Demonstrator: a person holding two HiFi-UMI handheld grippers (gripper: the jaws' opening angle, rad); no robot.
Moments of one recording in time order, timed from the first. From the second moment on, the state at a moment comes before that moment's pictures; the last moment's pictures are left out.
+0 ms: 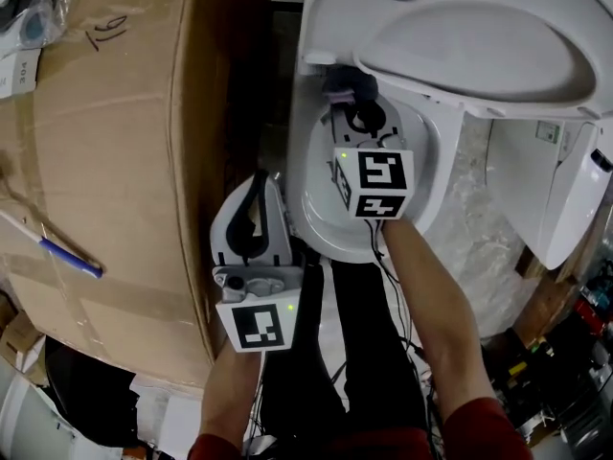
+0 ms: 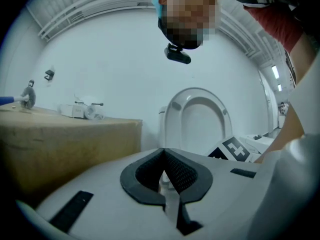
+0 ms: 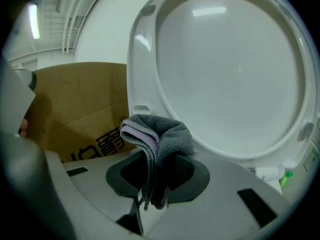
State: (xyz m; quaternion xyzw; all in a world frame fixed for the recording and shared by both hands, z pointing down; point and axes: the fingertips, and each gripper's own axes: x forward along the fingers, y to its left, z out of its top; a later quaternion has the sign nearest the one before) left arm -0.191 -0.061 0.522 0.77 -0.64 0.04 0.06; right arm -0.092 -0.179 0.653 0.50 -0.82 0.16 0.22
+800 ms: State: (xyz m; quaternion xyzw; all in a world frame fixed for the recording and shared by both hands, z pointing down) left arm -0.204 -0.062 0.462 0.76 -0.65 0.01 0.05; right arm -0.135 -0.183 0.564 0.46 -0.85 0.12 0.20
